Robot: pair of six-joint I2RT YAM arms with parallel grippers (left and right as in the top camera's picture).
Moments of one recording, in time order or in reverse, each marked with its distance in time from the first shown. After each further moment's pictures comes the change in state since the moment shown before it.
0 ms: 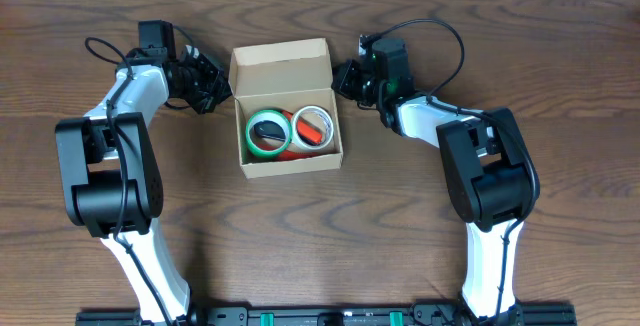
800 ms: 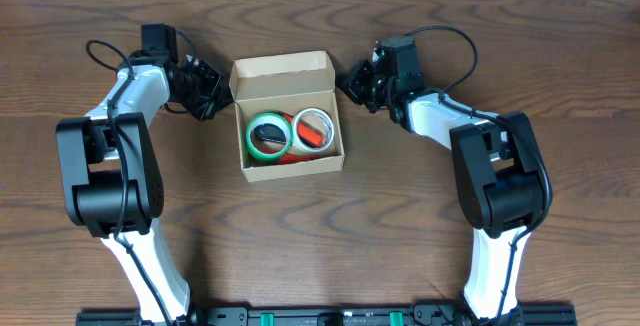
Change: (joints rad) left arm -0.002 0.000 0.000 -0.071 -0.039 -0.029; right arm -0.028 -0.057 -0.008 -0.171 0.012 0.179
